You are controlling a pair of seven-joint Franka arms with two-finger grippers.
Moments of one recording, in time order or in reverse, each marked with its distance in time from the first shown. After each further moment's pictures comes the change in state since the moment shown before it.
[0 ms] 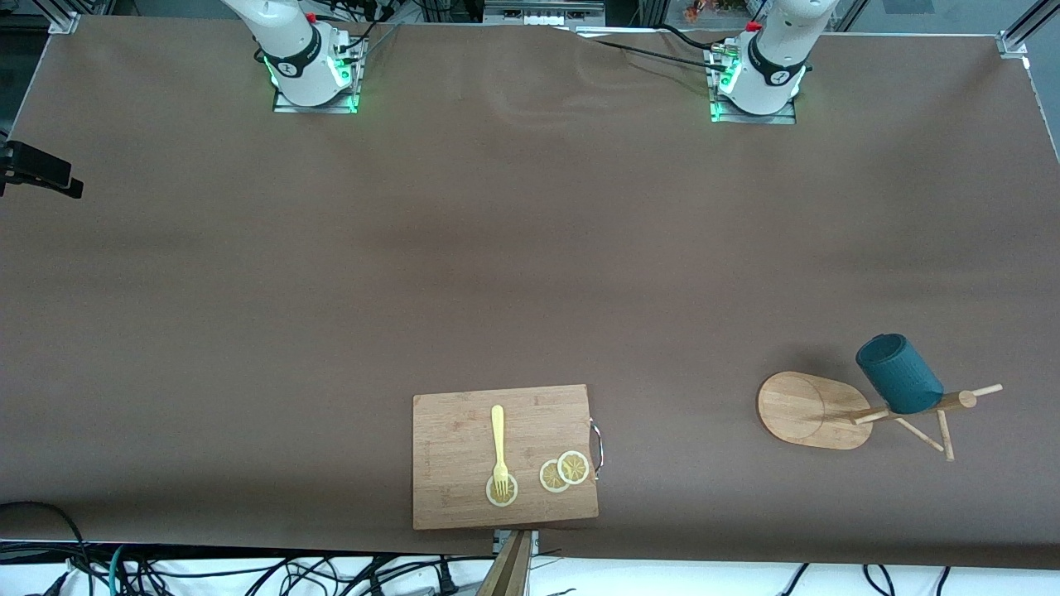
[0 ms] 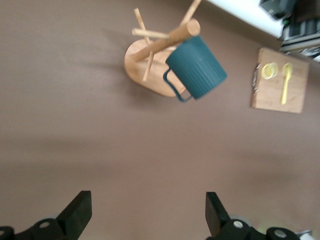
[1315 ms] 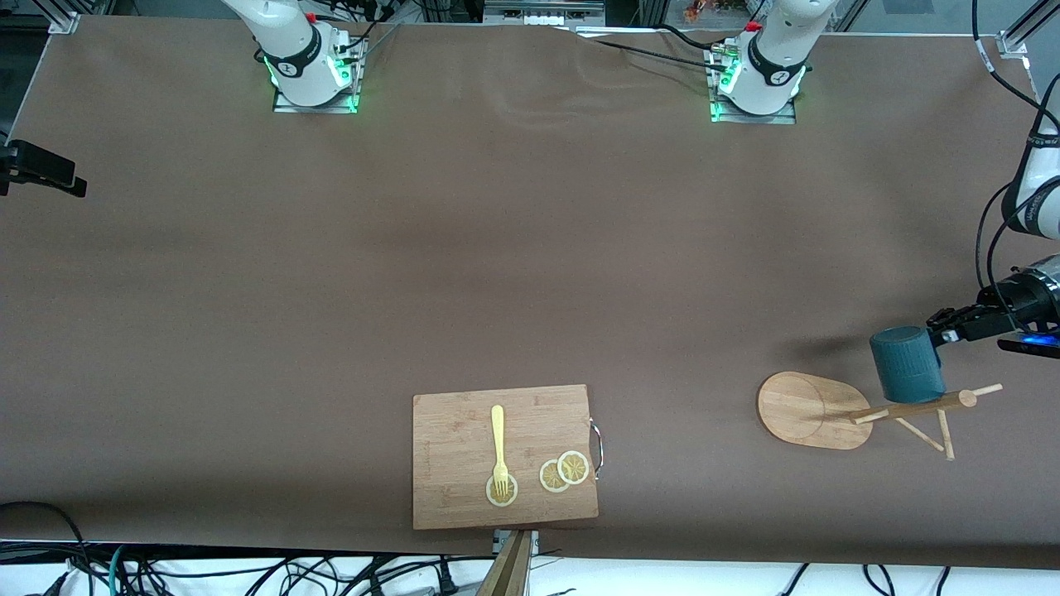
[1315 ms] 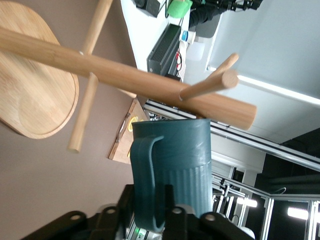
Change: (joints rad) left arm 0.006 0.507 0.049 -0.265 -0.834 0.328 0.147; right arm 0.002 0.000 0.004 0.000 0.000 -0.006 0.000
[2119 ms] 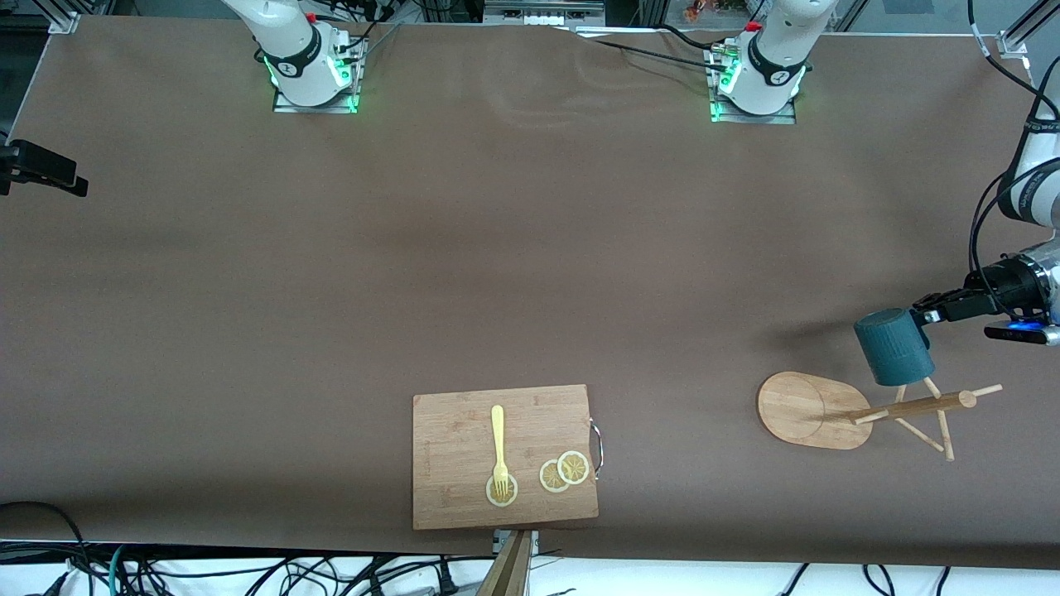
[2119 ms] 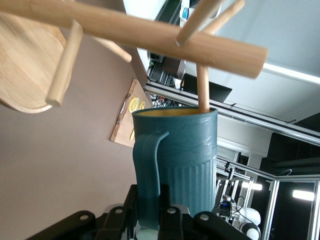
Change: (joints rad) left arm 0.000 -0.067 -0.001 -0.090 0.002 -0.045 0.058; right arm 0.000 0.000 0.003 0.000 0.000 -0.004 0.000
